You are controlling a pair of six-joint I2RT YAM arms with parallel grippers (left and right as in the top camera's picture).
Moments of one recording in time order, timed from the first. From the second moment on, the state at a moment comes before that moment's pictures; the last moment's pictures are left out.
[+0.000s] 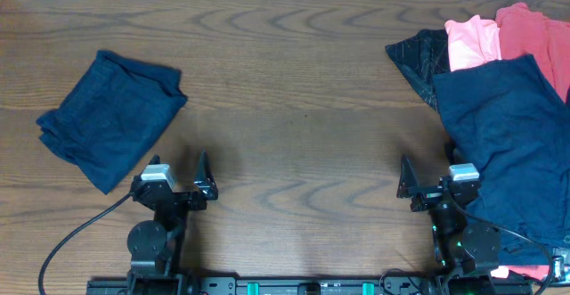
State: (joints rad) left arm -0.05 0.02 0.03 -0.14 0.01 -0.22; right arm 0.11 0.01 0.01 -0.07 -0.02 0.05
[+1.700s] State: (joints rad) left arm -0.05 0.88 0.82 -0.94 0.10 -0.22; right arm -0.08 1.68 0.88 -0.40 0.32 0.05
